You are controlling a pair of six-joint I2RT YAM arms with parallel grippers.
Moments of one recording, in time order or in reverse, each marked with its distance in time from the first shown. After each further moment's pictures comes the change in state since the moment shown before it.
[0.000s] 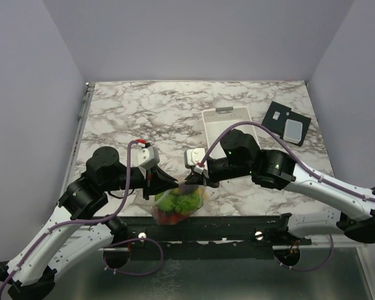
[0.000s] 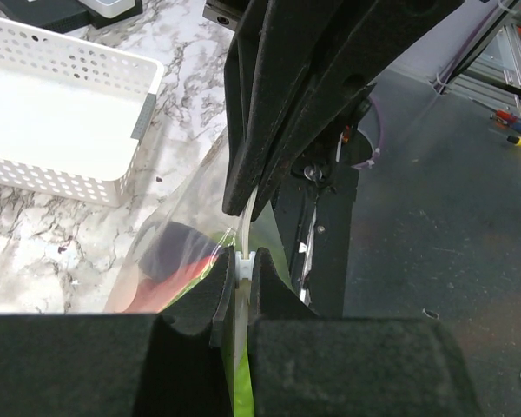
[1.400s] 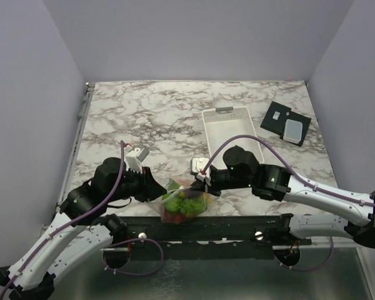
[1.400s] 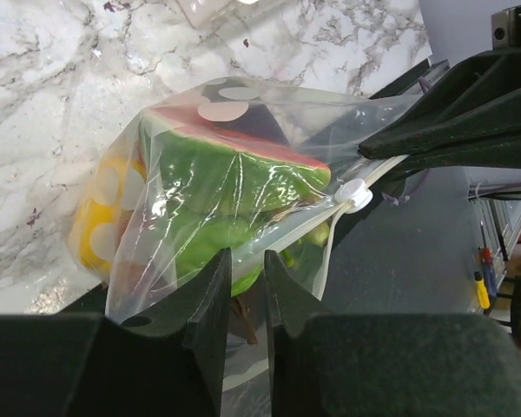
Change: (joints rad) left arm 0.000 -0.095 -0.117 -0.279 -0.389 -0.516; right arm -0.001 -0.106 -0.323 0.231 0.106 0.095
